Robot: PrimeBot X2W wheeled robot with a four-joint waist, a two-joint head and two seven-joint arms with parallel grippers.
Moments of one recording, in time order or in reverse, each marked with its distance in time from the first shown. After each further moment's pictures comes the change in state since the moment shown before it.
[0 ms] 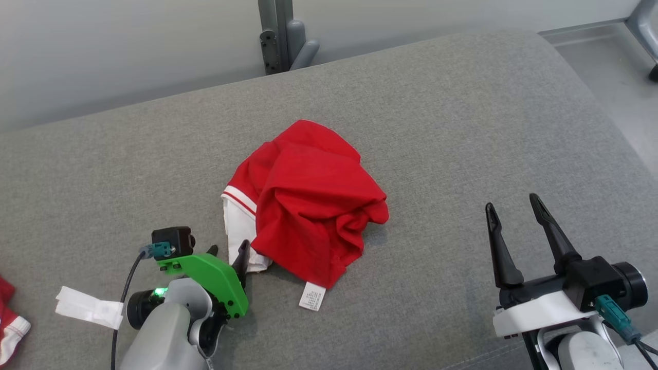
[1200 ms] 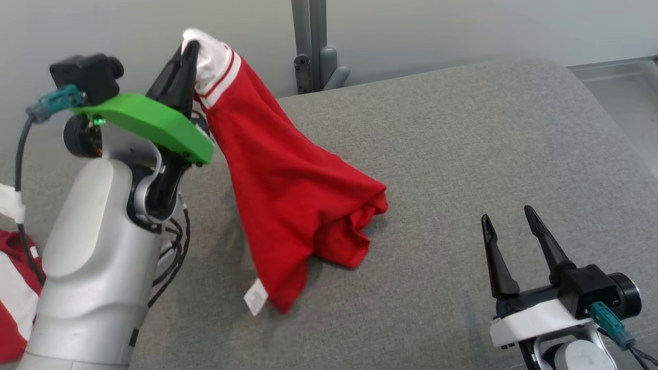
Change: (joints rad) left arm -0.292 0.151 -0.090 -0.412 -0.204 0.038 -0.035; right arm 0.021 0.003 0.007 0.023 0.012 0.000 0.000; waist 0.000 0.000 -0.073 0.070
